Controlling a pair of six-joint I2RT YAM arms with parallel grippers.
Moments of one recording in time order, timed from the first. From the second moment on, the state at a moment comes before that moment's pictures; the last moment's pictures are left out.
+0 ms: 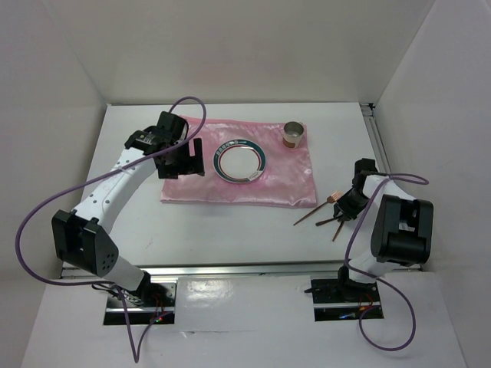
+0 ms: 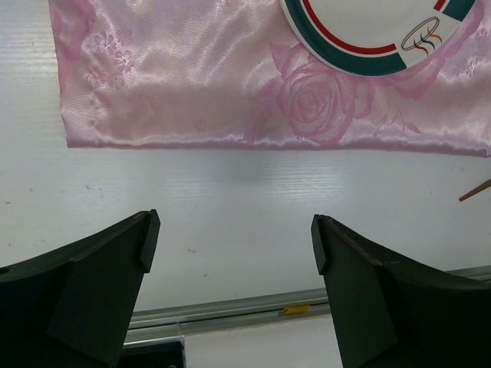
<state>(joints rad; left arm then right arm) -0.33 1.51 1.45 -0.97 -0.02 -0.45 -0.21 1.53 0.81 -0.66 0.00 0.73</state>
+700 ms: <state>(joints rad) -0.33 1.55 1.50 -0.98 -0.05 -0.45 -0.02 1.41 1.12 -0.67 -0.02 0.55</state>
